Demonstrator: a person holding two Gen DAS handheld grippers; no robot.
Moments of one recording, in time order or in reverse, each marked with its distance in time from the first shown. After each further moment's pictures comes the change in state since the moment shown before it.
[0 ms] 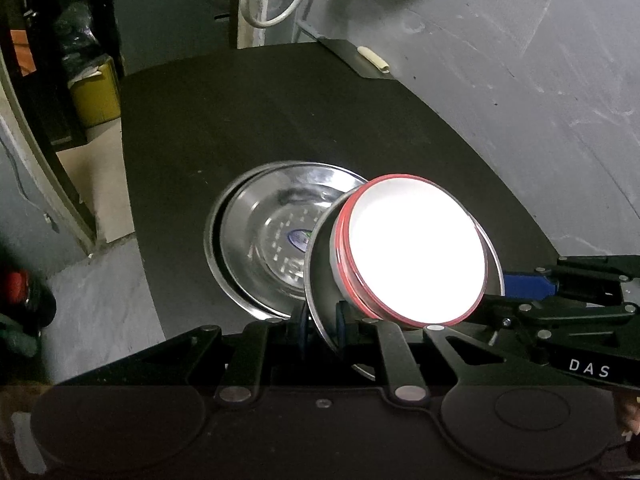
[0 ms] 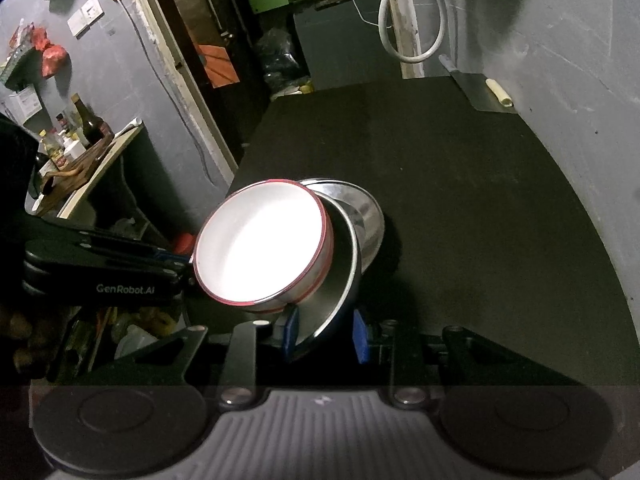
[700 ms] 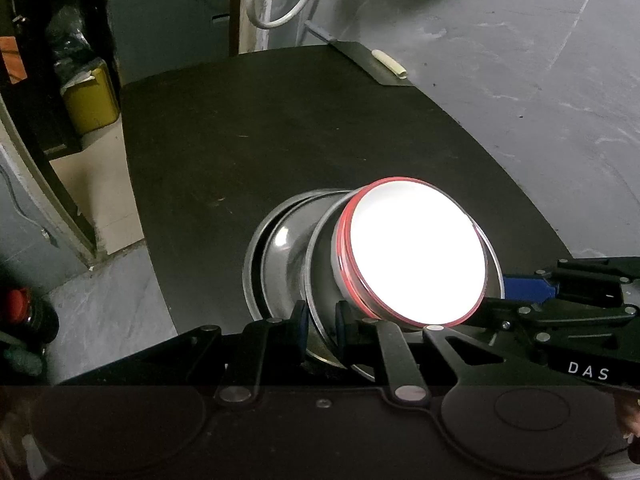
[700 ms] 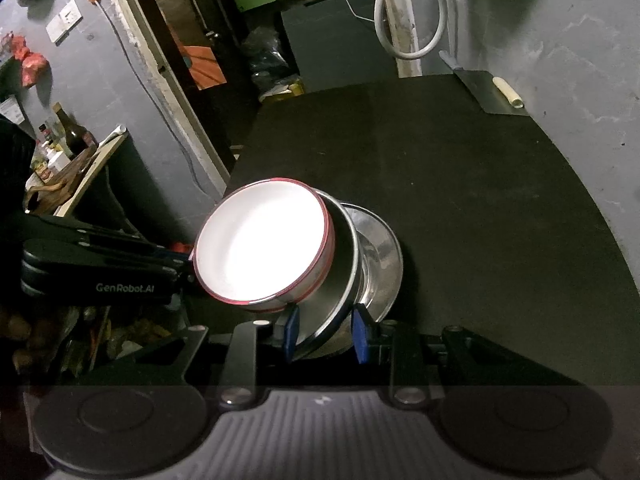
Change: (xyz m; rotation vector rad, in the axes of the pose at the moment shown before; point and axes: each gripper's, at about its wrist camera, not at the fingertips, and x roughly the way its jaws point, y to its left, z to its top) left arm 0.022 0.040 0.037 0.027 0.018 -0.013; right arm 0.041 0.010 0.031 0.039 0.013 -0.024
